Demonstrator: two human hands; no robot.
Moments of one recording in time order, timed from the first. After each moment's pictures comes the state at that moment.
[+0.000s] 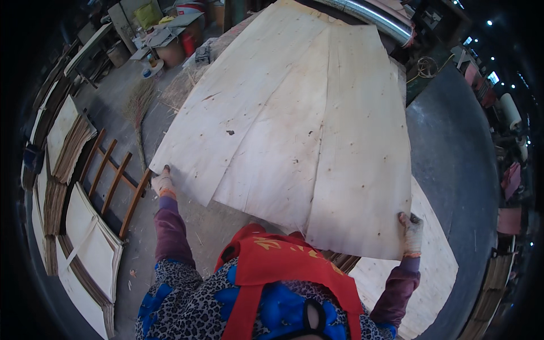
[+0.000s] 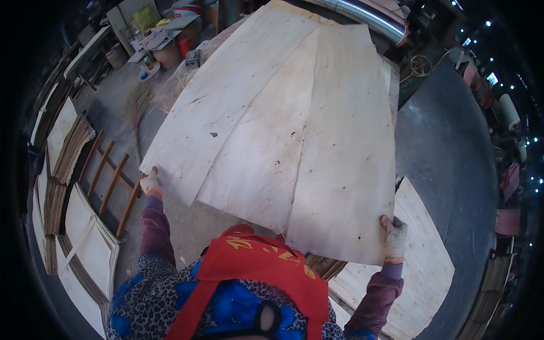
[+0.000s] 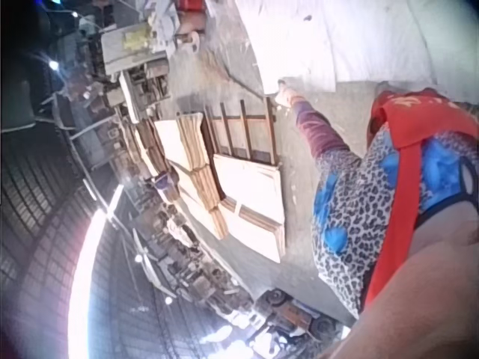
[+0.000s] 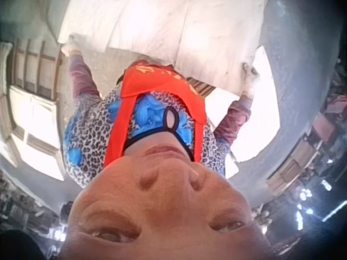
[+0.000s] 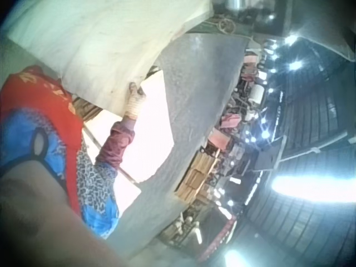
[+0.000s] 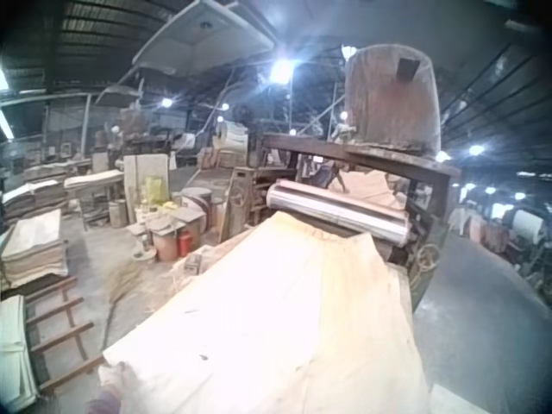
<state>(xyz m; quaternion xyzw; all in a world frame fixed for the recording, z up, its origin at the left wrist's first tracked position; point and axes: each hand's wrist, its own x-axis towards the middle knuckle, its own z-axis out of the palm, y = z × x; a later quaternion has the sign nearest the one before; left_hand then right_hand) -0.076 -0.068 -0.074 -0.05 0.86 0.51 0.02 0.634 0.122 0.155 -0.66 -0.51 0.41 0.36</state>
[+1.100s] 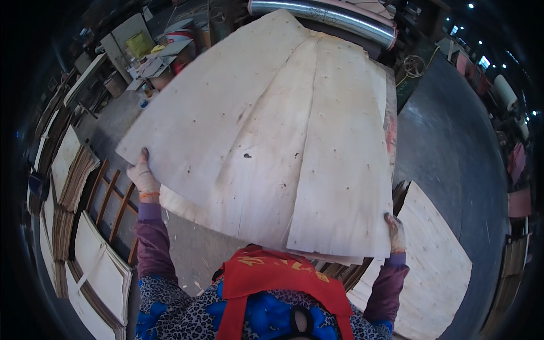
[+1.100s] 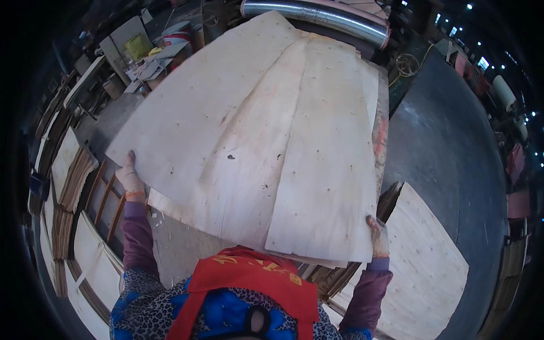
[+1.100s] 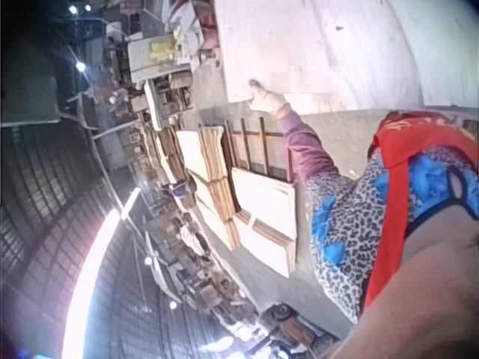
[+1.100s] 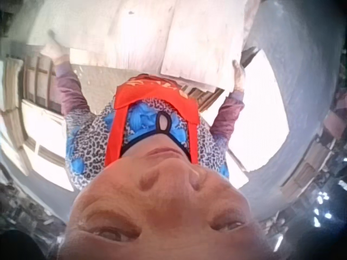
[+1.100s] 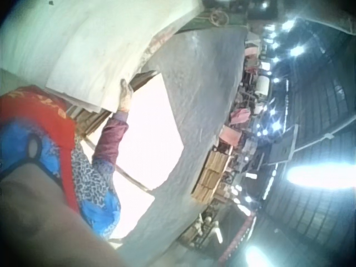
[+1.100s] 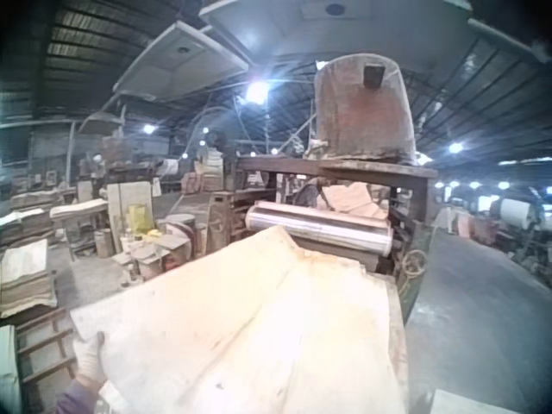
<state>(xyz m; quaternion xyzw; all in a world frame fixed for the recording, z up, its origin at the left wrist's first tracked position) 0.018 0.041 0.173 0.17 0.59 0.79 -0.01 0.638 0.156 0.099 -0.49 -0.38 0.64 0.46</state>
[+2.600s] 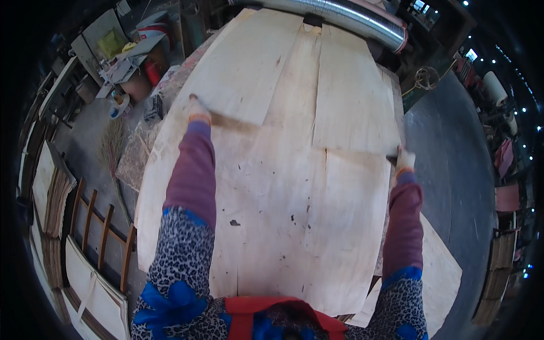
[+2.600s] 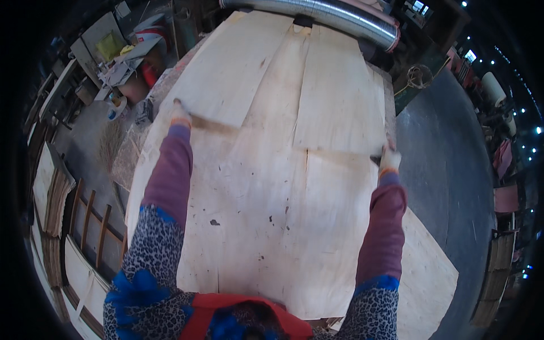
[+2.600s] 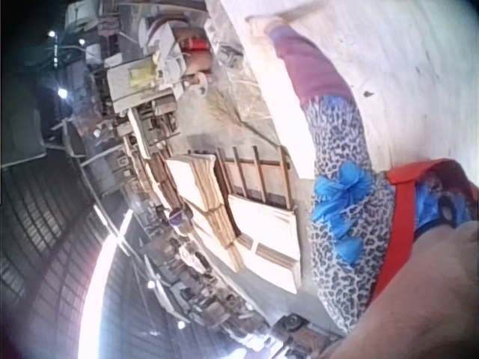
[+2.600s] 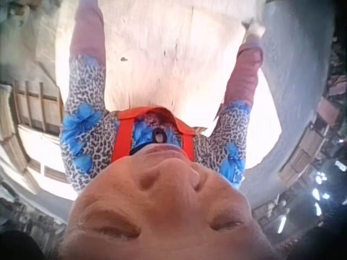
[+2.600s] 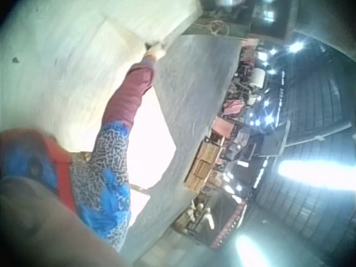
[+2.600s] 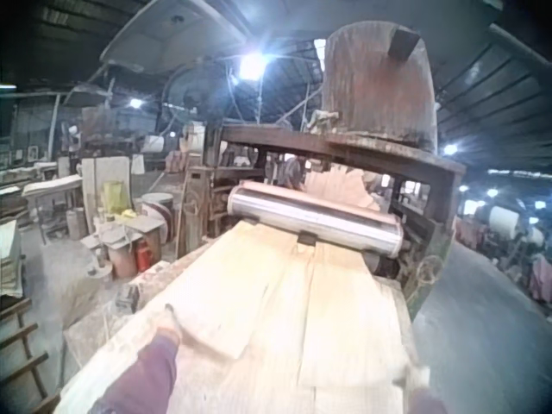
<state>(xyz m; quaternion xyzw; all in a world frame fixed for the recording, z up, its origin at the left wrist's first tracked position) -0.123 0.529 -0.004 0.06 0.63 0.76 0.15 0.528 0.588 0.057 -0.65 -0.43 0.37 0.50</state>
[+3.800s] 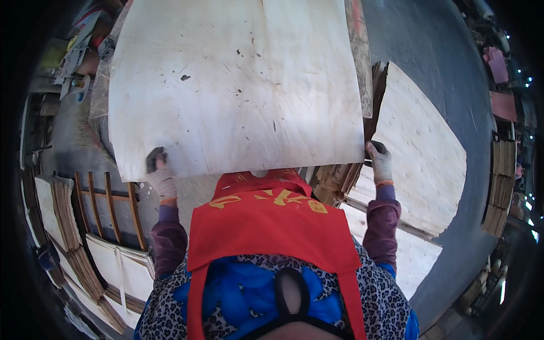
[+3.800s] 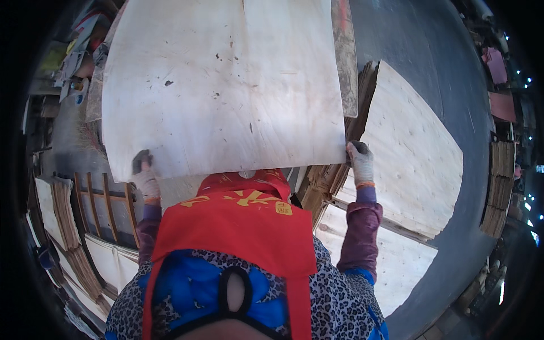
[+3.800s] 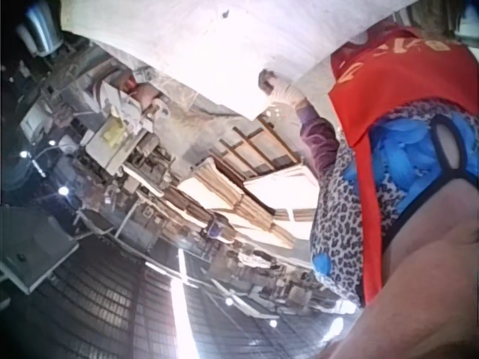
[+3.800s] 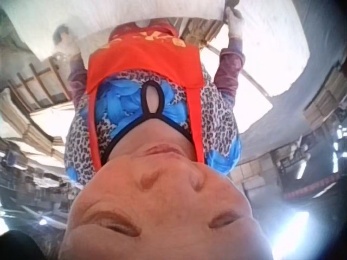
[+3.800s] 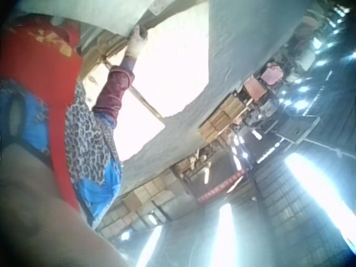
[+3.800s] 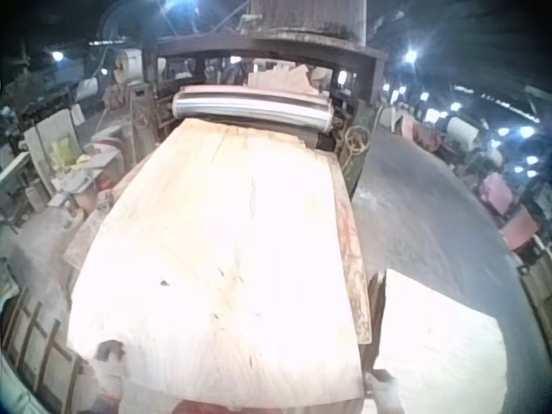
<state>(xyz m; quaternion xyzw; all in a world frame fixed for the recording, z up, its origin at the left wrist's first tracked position) 0.097 -0.007 -0.016 0.27 0.71 0.61 0.23 0.660 0.066 0.003 -0.74 -0.32 0.47 0.35</state>
